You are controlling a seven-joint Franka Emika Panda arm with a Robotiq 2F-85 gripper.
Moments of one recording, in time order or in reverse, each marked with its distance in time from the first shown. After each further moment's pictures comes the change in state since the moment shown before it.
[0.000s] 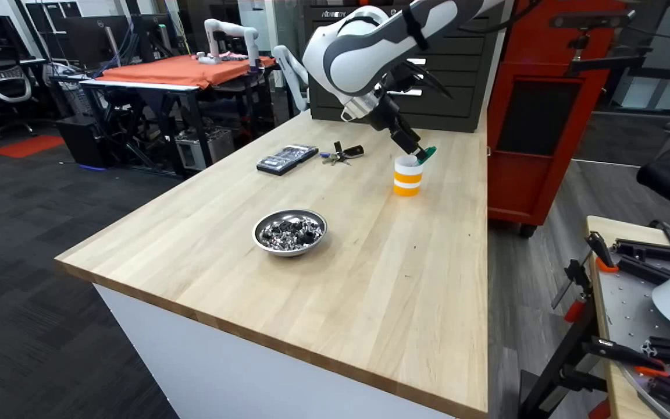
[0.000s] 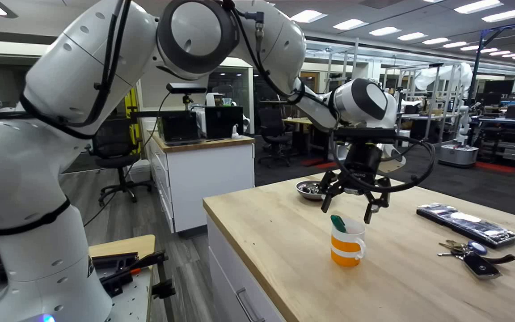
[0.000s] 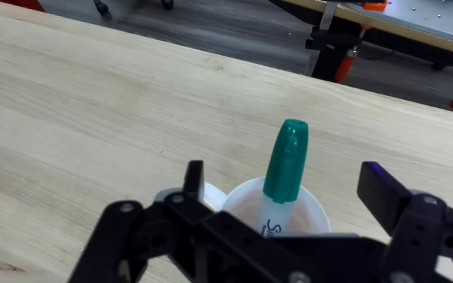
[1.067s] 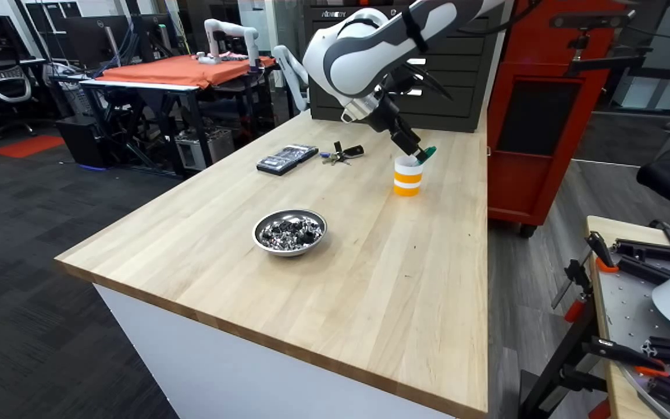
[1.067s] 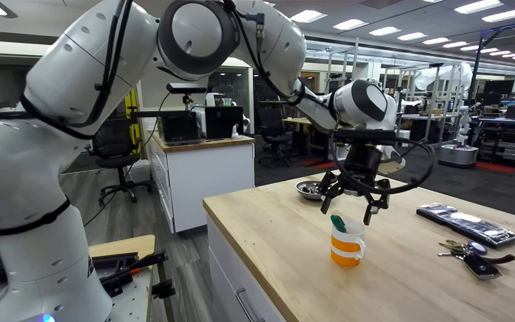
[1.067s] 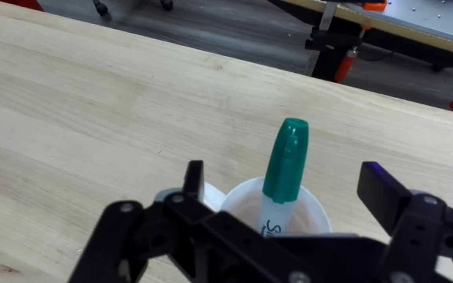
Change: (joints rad) arm 0.000 0.005 0.000 0.000 0.000 0.000 0.000
